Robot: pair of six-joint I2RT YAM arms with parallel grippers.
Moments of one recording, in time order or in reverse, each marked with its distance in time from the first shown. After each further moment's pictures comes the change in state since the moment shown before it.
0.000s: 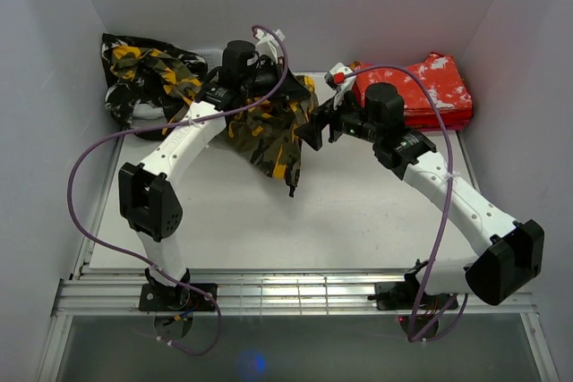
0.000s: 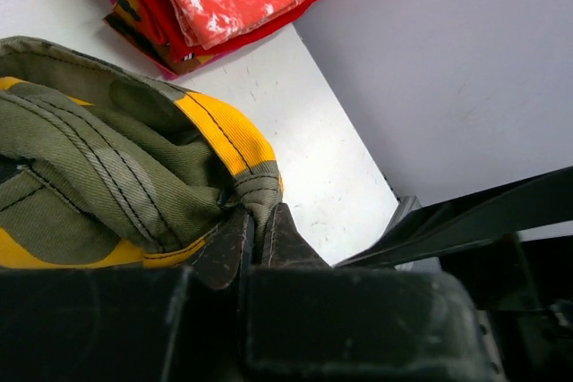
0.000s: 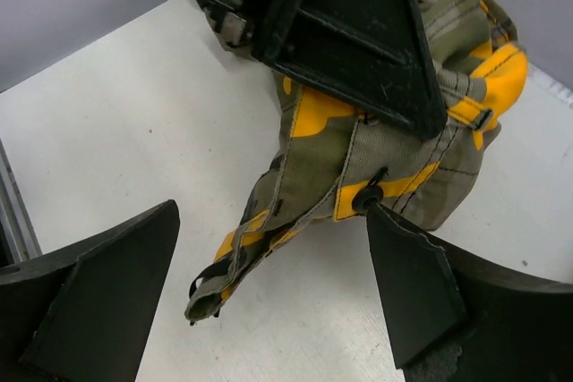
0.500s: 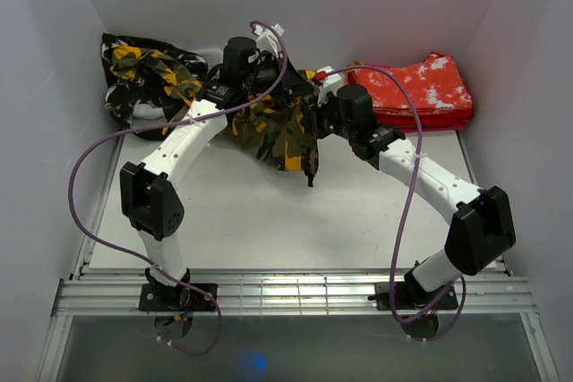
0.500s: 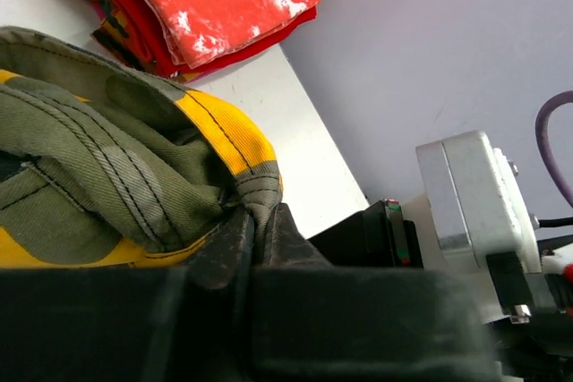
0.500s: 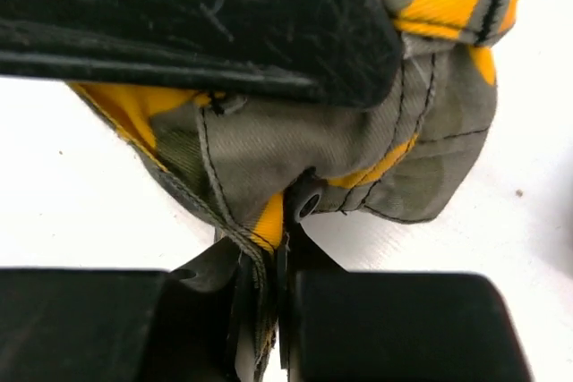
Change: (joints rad) left arm -0.008 0.023 0.052 0.015 -0.032 -0.081; right arm 0.032 0.219 0.024 0.042 0.283 0.118
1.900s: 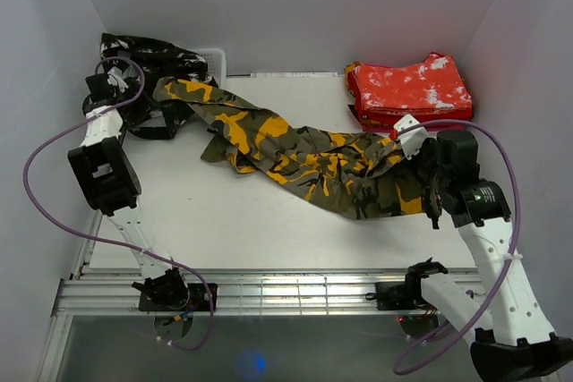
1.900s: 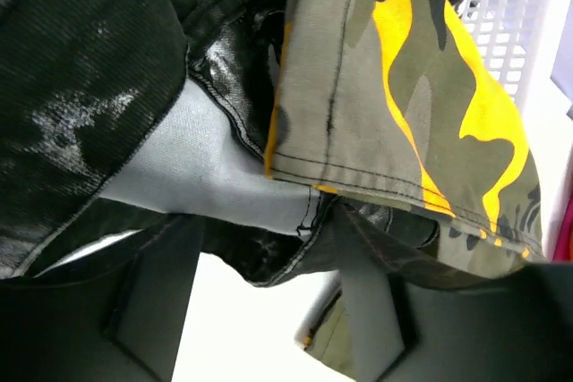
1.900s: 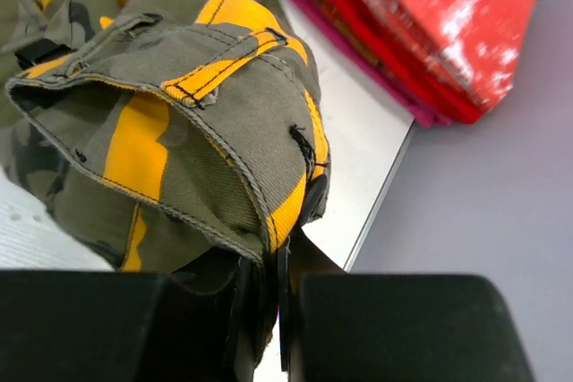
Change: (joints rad) left arm 0.865 0.271 -0.085 -0.101 -0.116 0.236; right arm -0.378 -0.704 -0.208 -0.691 0.158 -0.729
